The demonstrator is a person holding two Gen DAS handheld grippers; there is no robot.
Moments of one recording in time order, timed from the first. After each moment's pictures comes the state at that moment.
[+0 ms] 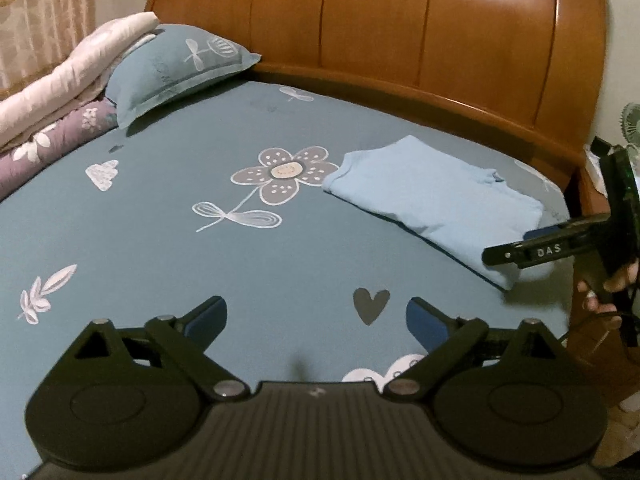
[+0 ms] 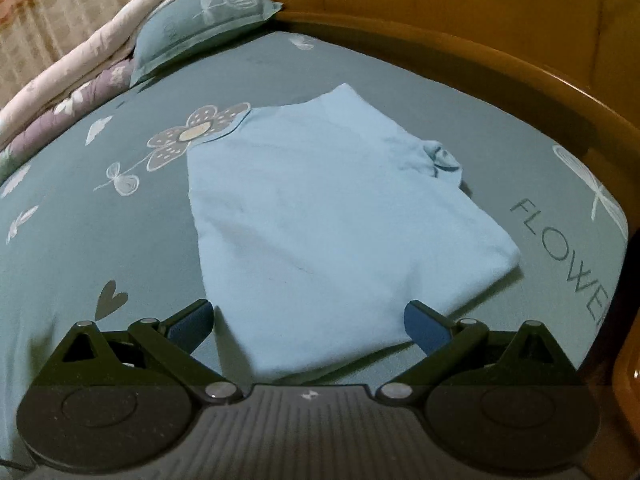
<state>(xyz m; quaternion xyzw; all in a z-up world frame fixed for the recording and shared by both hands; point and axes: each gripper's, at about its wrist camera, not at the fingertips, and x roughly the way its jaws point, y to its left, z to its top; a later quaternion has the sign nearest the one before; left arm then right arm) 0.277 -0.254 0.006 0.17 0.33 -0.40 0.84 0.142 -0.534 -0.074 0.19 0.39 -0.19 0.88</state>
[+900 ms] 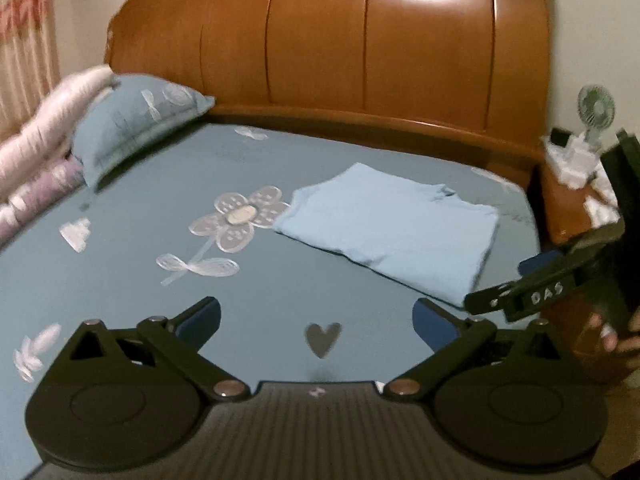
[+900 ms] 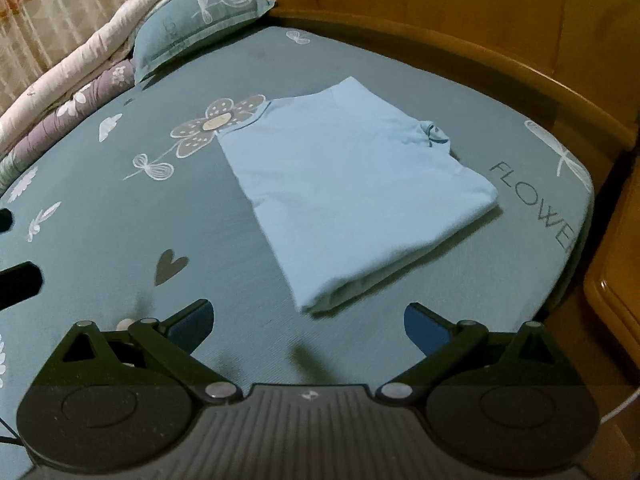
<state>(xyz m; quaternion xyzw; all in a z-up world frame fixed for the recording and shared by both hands) 0.243 -0.273 0.029 0.18 0.29 -0.46 0.82 0.103 -0.474 -0.027 0.22 0.41 -0.22 0.86</state>
